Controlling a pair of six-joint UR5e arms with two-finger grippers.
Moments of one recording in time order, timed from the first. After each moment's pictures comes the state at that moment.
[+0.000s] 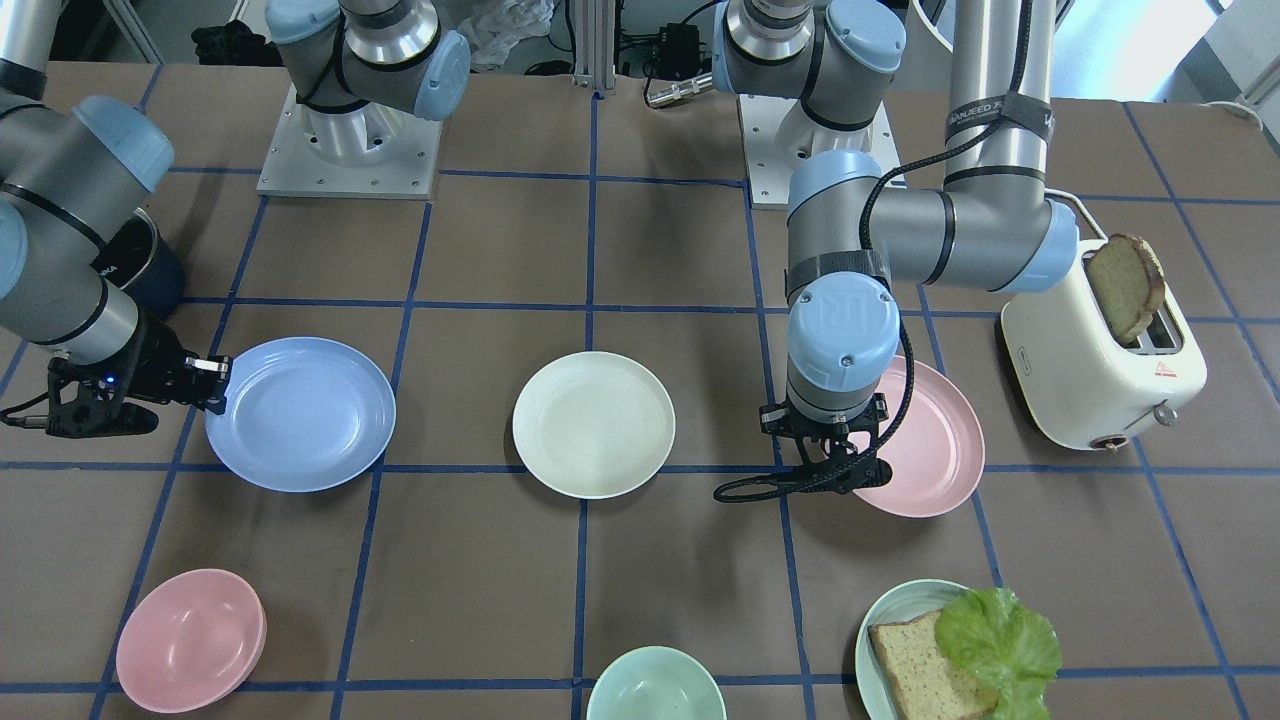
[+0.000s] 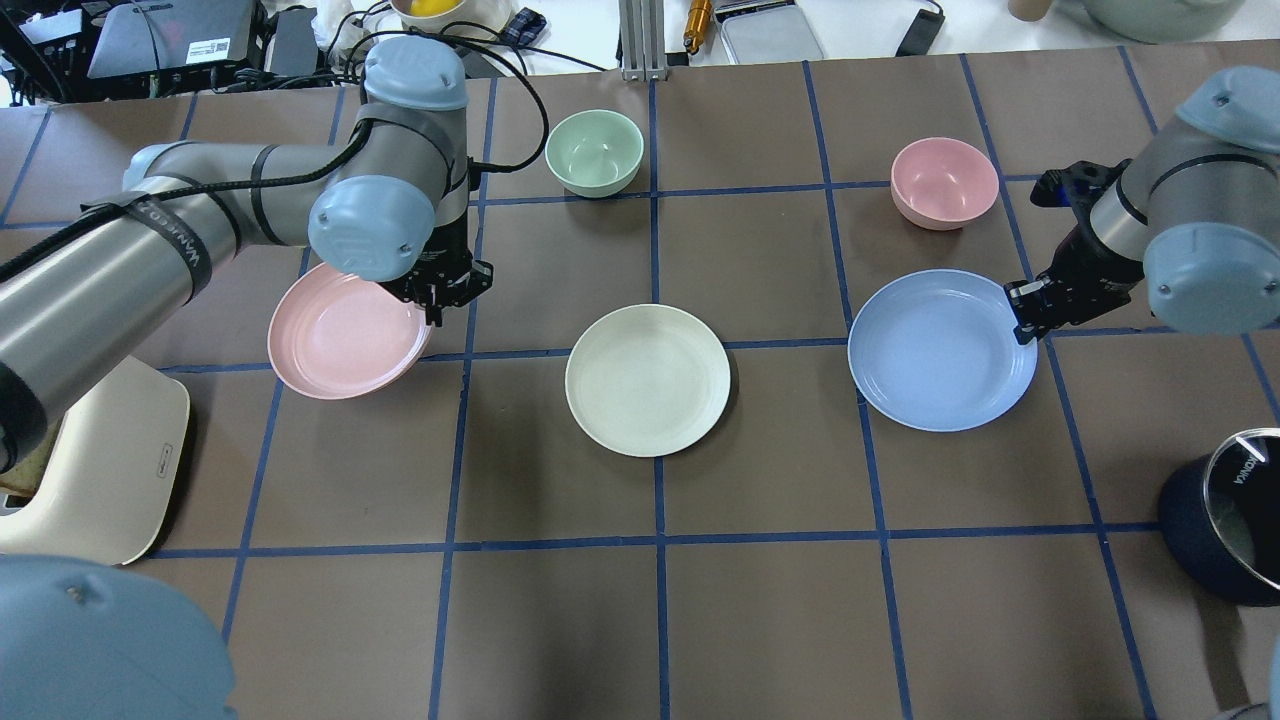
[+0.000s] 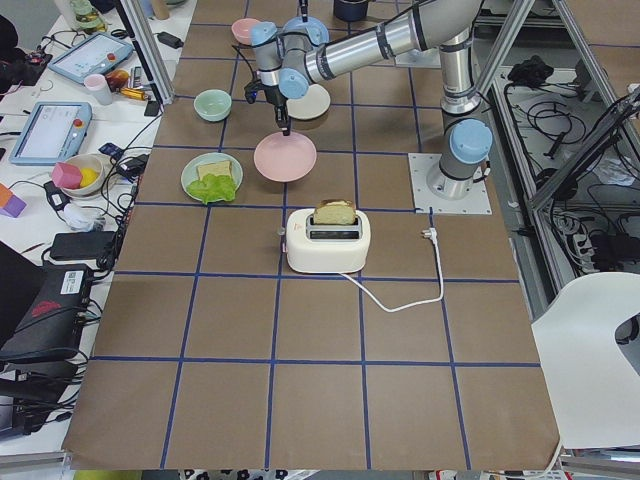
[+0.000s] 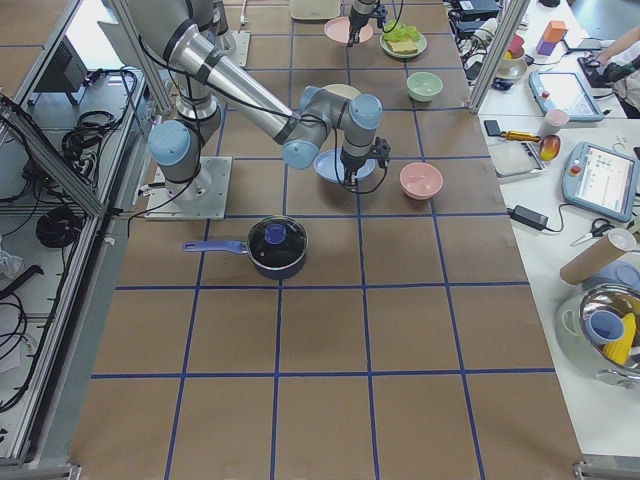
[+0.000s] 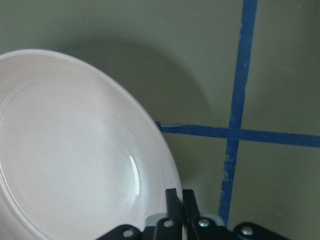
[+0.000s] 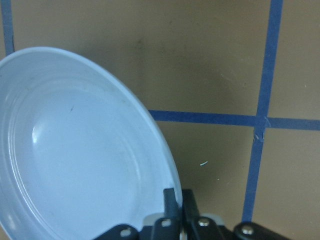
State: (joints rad) left arm -1.69 -1.99 -1.60 -1.31 1.81 -0.16; right arm 1.19 -1.35 1.93 -2.06 -1.51 -0.43
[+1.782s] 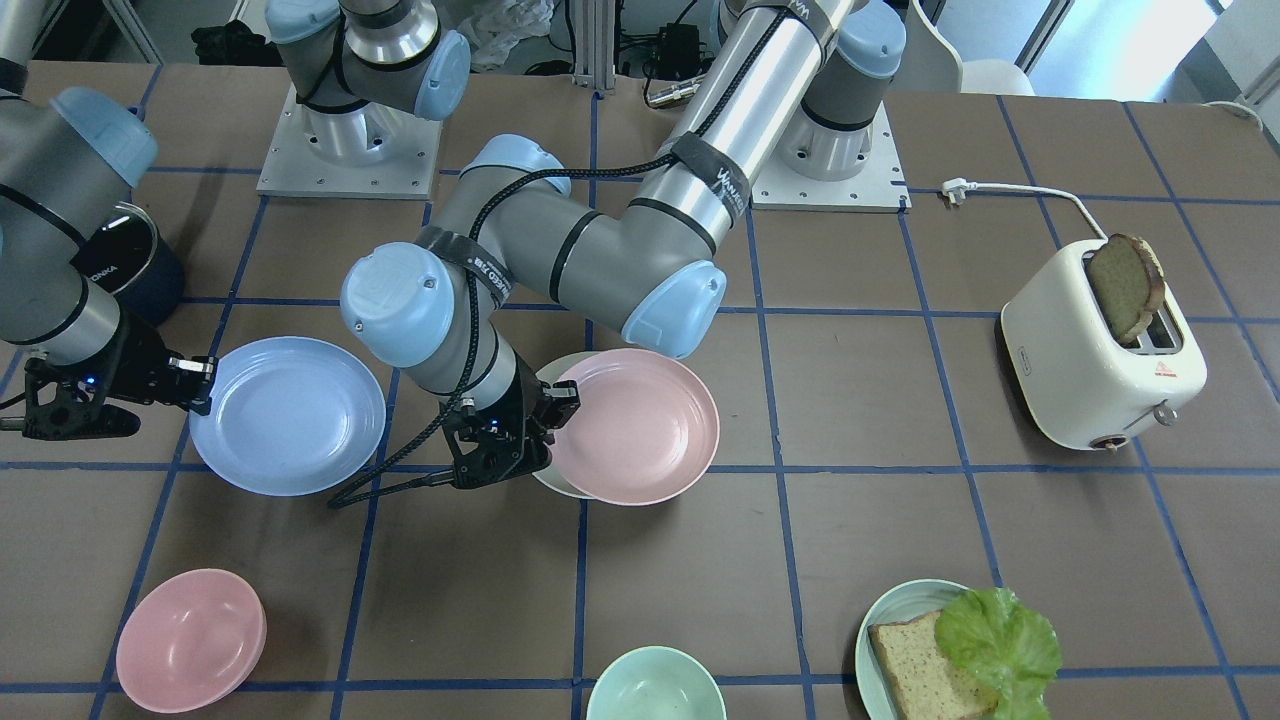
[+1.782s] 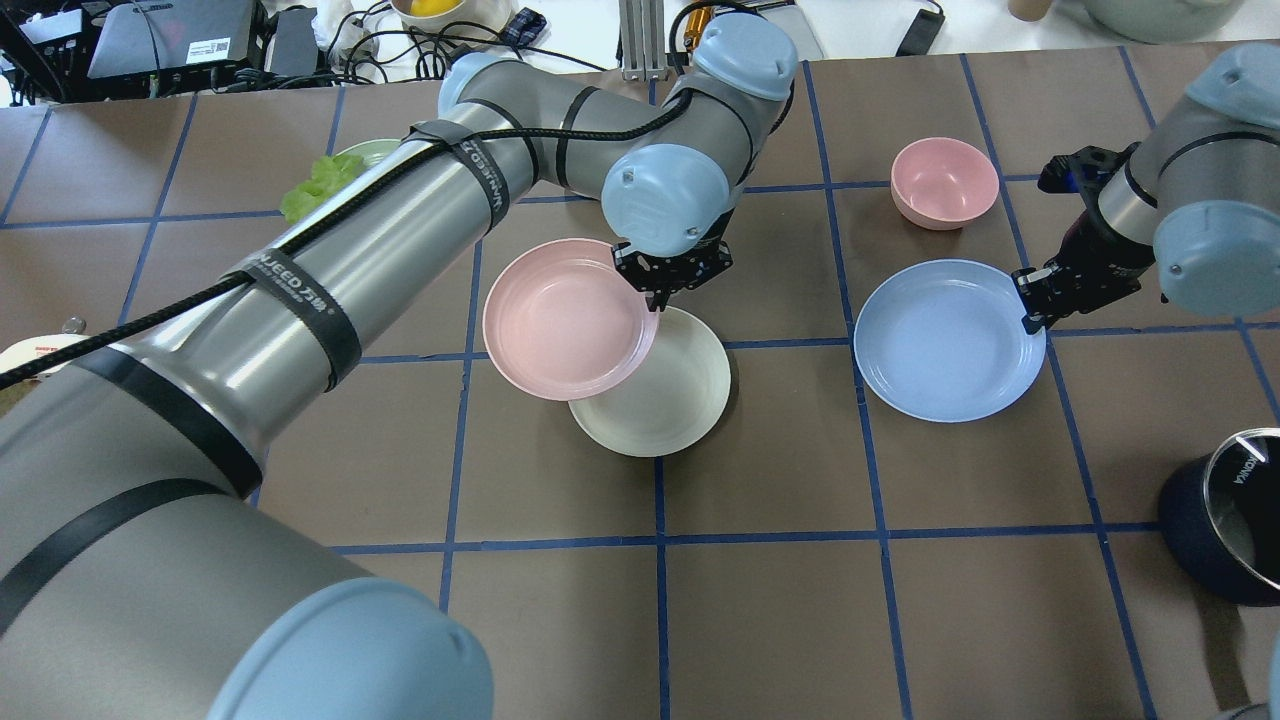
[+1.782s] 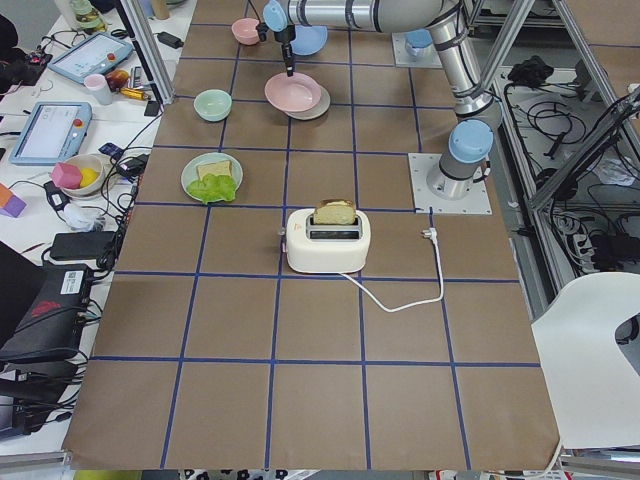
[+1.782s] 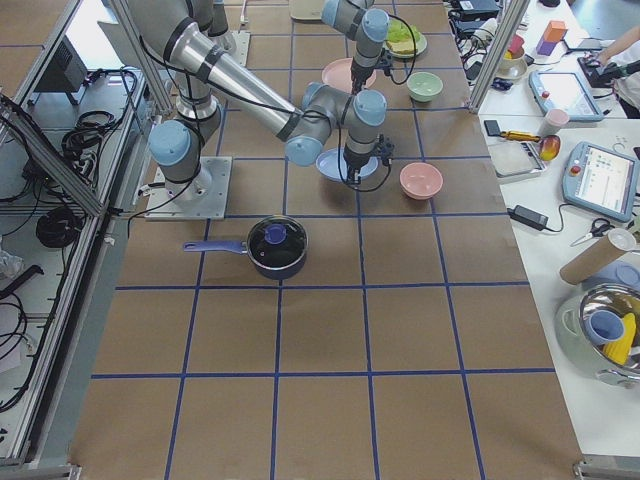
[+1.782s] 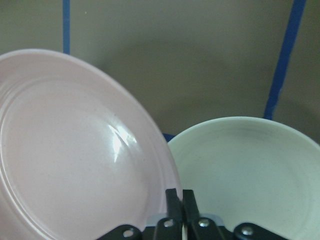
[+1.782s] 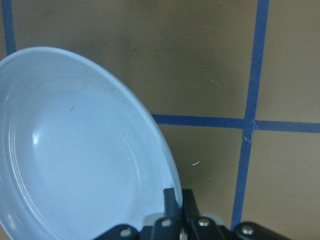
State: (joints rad) left arm -2.11 -2.28 -1.16 -1.50 1.76 -0.76; right arm 1.20 -1.35 1.90 -2.03 -1.52 -0.42
